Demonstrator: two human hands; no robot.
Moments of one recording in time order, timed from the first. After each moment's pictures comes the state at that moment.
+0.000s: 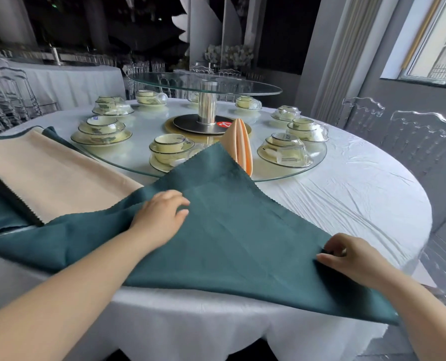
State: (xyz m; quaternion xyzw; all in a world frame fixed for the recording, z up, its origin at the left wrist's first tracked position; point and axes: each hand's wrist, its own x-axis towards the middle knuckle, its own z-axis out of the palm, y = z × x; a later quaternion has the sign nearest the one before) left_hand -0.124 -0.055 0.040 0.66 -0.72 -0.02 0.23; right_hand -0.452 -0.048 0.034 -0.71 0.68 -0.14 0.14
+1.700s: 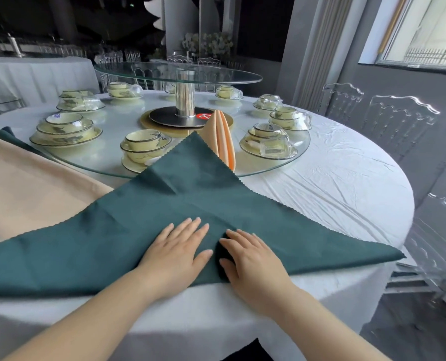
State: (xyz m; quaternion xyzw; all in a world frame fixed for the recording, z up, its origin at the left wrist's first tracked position) left_hand -0.173 -0.038 0.010 0.60 -0.80 -0.05 0.02; right_hand -0.328 -0.030 0.003 -0.84 0.51 -0.18 -0.04
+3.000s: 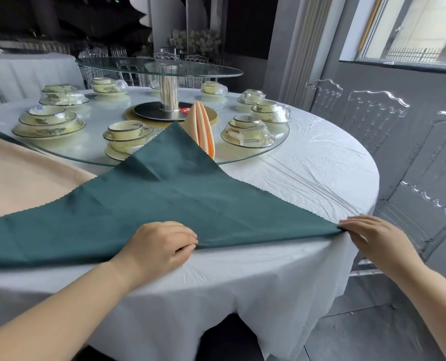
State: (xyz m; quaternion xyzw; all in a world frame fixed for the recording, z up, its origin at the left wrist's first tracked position) left_hand -0.178 -0.016 0.002 0.36 -0.87 0.09 0.31; right_hand -0.553 -0.015 0.017 -0.77 0.57 -0.20 -0.19
